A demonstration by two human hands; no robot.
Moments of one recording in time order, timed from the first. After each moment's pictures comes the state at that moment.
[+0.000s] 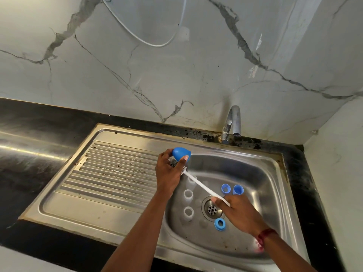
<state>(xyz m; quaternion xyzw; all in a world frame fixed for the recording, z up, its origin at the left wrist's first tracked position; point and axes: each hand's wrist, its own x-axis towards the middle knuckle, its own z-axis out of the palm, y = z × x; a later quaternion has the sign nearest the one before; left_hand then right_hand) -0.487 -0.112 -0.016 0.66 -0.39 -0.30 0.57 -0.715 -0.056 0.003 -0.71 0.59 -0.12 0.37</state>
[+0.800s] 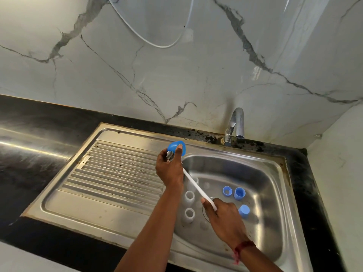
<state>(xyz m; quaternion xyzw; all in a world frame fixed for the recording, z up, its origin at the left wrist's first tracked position) -0.509 -0.129 0.005 0.65 -0.12 -0.32 0.68 -0.675 -0.034 -0.034 -0.71 0.62 -0.21 0.26</state>
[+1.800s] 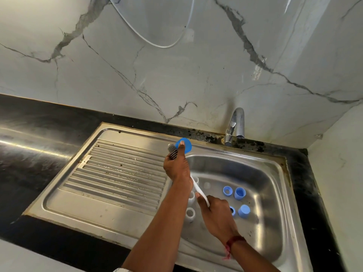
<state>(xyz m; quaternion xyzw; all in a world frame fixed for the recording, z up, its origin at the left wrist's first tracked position) -0.529 -0.138 0.020 0.61 0.00 -0.41 0.68 -0.651 -0.039 -0.027 -0.68 0.63 -0.19 0.31</state>
